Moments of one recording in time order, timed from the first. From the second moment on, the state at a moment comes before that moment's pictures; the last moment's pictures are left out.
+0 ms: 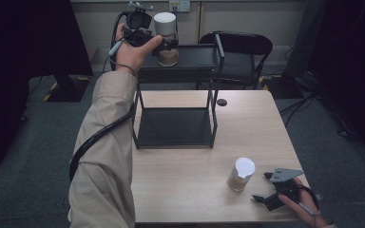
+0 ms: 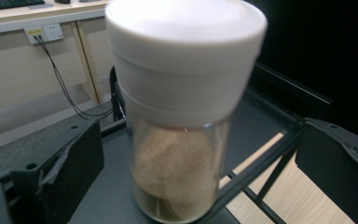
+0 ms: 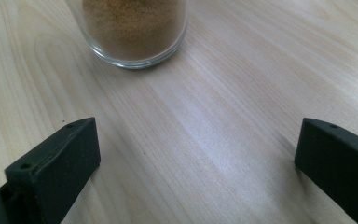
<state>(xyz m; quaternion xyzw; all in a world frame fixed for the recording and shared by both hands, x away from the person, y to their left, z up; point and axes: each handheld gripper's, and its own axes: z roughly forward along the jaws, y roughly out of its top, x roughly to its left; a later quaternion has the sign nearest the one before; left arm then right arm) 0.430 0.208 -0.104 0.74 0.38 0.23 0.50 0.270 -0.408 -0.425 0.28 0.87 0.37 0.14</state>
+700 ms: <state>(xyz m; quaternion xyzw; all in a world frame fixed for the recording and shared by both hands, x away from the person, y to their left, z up) 0.411 0.211 -0.149 0.74 0.36 0.21 0.52 0.270 -0.408 -0.425 0.28 0.87 0.37 0.14</state>
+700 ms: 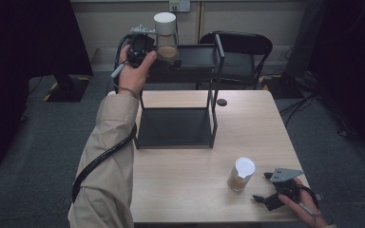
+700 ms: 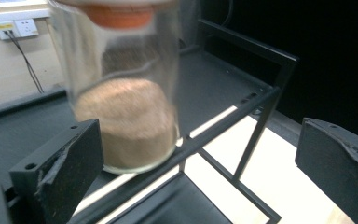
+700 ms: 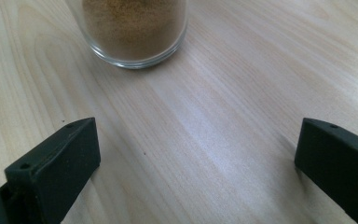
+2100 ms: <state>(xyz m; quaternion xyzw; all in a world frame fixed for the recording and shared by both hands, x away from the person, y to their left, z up) 0.401 0.203 -0.242 0.75 0.32 0.15 0.55 0.270 -0.408 -0.425 0.28 0.87 0.37 0.14</state>
